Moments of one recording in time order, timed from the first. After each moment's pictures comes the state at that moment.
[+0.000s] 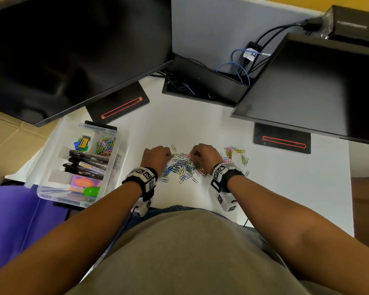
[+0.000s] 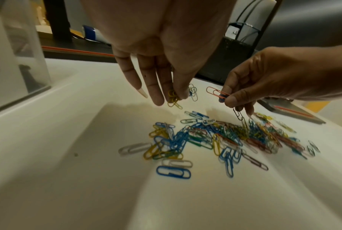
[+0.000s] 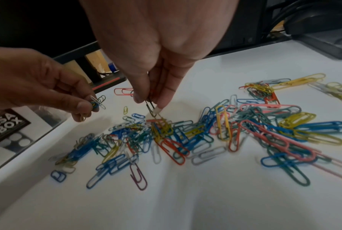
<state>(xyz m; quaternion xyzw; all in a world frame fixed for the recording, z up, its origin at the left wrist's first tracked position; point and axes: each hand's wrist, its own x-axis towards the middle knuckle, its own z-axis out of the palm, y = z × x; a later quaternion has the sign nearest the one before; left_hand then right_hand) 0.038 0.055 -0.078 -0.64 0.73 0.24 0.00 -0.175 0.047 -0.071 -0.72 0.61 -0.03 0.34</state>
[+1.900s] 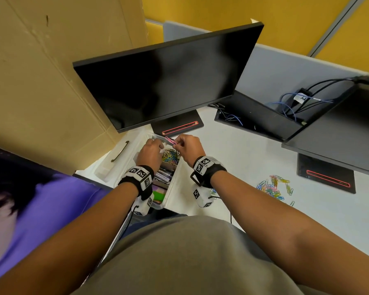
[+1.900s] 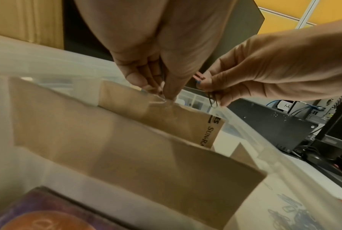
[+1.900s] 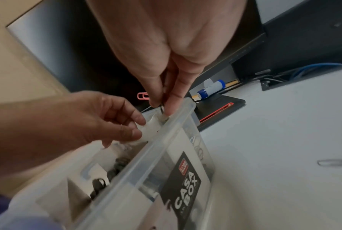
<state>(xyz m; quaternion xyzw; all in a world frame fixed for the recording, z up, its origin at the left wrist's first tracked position) 0.235 0.059 -0.008 -0.76 0.61 0.18 -0.14 0.087 0.015 0.013 -0.71 0.58 -0.19 0.36</state>
